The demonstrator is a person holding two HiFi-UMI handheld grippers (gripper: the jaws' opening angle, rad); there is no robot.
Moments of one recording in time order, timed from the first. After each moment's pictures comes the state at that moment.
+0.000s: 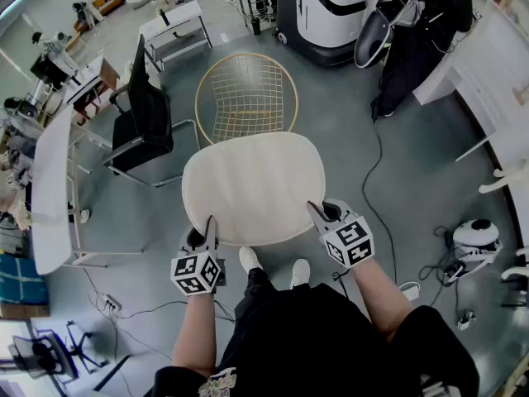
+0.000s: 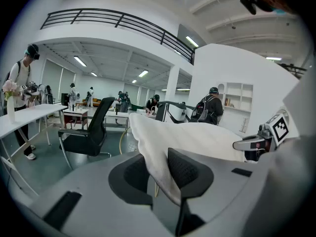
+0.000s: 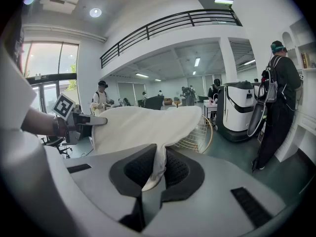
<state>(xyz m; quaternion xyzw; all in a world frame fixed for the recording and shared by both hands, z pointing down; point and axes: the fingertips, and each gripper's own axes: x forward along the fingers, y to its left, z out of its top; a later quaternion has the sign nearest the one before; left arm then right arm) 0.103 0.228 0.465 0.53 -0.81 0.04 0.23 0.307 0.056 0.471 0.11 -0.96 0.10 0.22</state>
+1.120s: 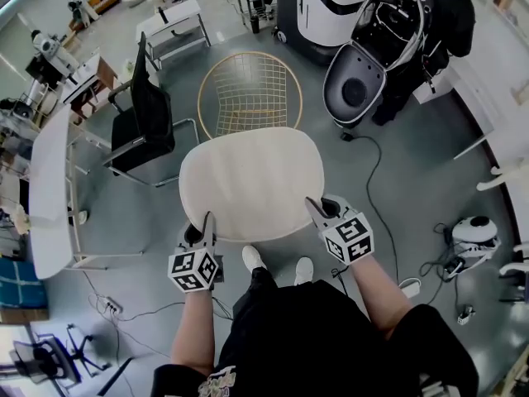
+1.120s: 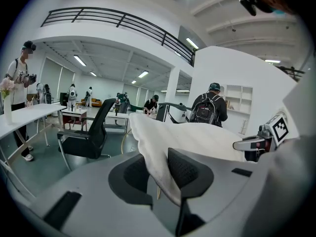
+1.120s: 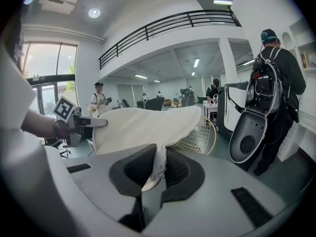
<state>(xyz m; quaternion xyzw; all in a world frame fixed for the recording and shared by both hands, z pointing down) 0.058 0.242 0.462 0.54 -0.81 0.04 0.22 0.263 0.074 0.465 0.12 -0.96 0.10 0.22</state>
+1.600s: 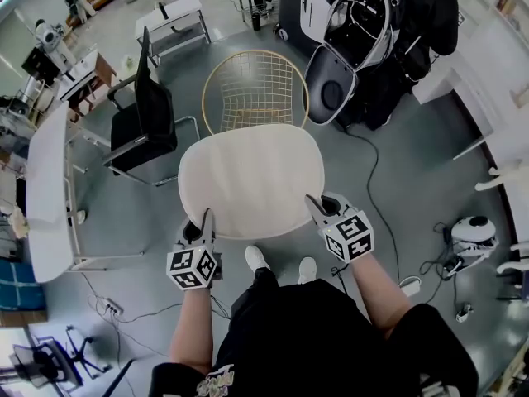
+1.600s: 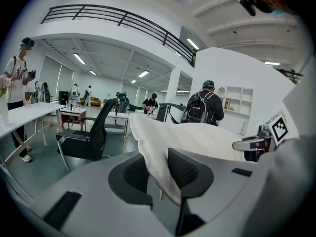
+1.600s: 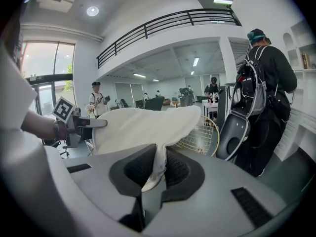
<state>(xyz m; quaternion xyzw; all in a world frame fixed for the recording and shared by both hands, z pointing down) 0.012 0.248 0.462 0.55 -0.80 0.03 0.23 0.220 0.080 0.463 0.13 -0.96 0.10 0.22</state>
